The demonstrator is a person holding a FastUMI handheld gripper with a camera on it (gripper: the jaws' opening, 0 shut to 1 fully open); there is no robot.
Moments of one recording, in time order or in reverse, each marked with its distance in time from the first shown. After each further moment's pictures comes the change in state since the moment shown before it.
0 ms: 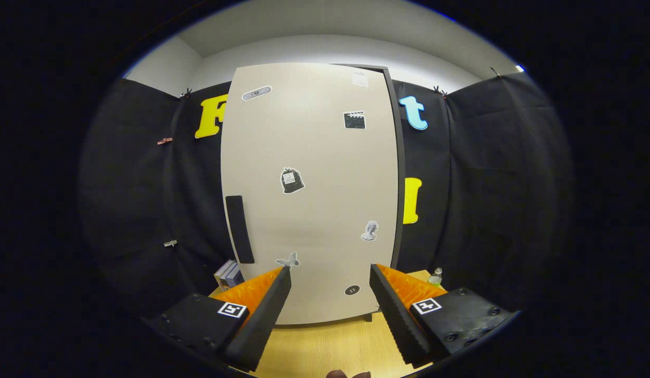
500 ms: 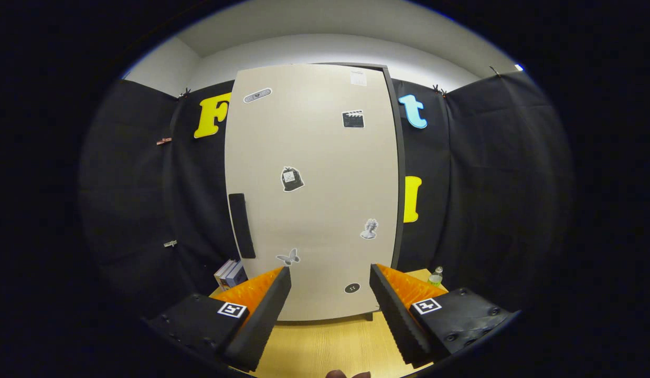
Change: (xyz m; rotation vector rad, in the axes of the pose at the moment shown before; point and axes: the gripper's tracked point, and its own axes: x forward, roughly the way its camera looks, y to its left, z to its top) arm 0.000 0.006 -0.001 0.008 0.006 0.007
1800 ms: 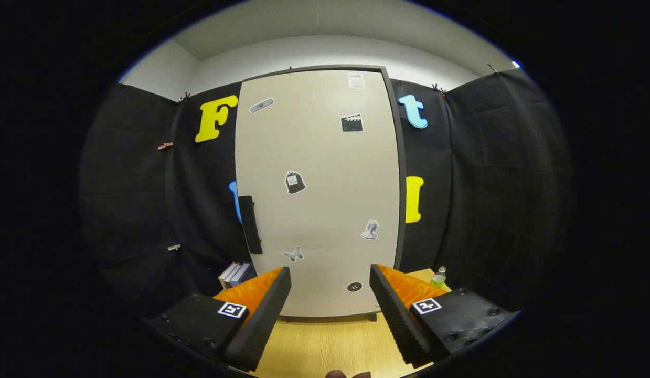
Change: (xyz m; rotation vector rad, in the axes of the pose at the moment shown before) arm -0.003 -0.002 0.006 0.011 -0.012 0.010
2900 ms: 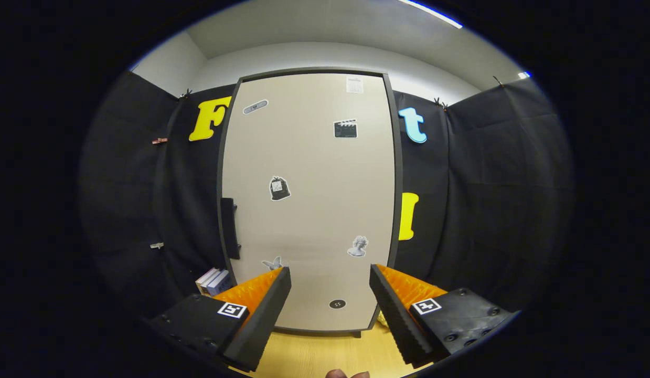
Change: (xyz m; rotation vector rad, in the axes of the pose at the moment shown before) arm 0.053 -0.030 0.006 -0.106 -0.089 -0.035
